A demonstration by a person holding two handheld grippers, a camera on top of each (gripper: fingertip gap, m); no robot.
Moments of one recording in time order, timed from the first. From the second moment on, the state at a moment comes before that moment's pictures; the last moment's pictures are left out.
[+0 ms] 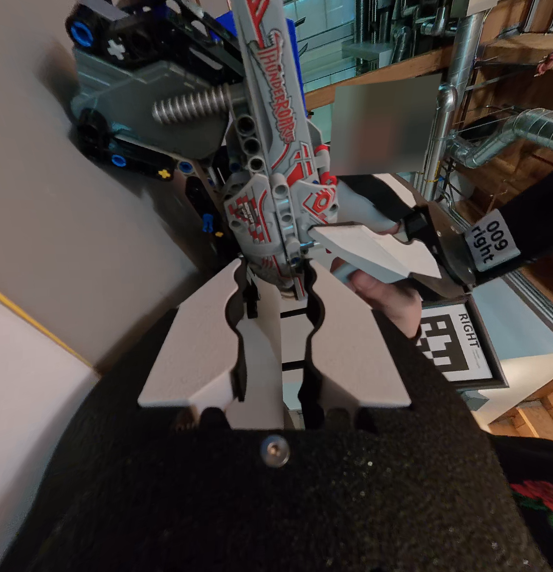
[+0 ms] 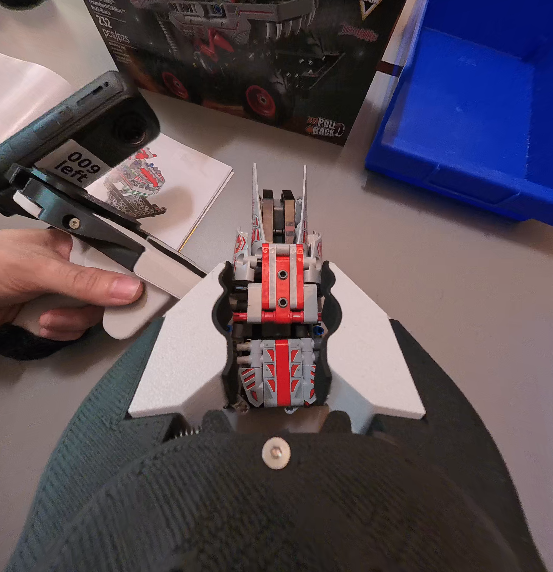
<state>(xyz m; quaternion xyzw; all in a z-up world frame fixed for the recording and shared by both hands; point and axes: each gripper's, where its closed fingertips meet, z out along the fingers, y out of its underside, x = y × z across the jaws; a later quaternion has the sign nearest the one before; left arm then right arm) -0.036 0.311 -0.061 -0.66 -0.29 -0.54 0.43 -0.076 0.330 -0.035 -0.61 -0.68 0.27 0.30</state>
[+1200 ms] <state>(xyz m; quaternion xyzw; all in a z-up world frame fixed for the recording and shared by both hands) -0.046 0.335 -0.033 -0.77 0.49 -0.12 0.39 -0.023 0.332 -0.049 -0.54 -0.64 0.41 0.36</state>
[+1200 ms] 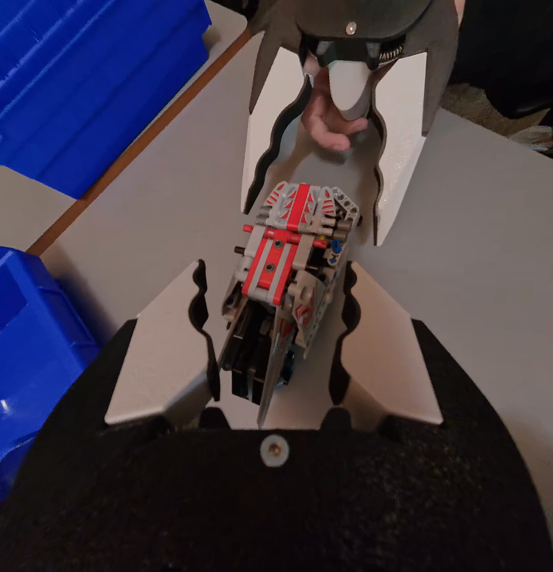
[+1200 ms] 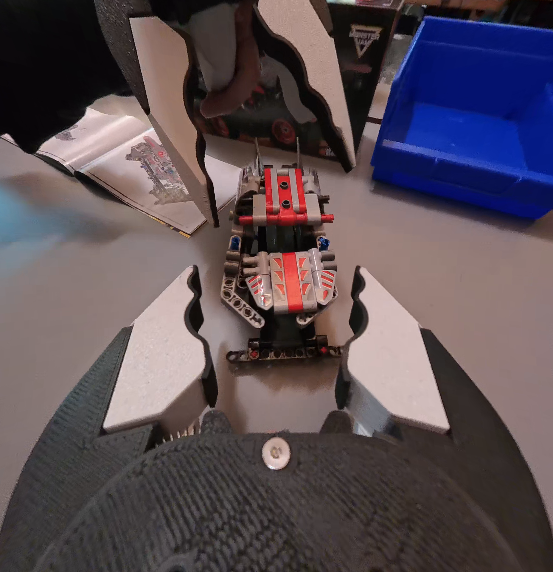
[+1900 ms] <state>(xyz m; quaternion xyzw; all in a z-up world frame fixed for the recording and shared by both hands) -0.055 0.335 -0.053 -0.81 0.45 -0.10 0.36 -0.025 0.339 -0.046 -0.56 -0.59 0.41 0.42</state>
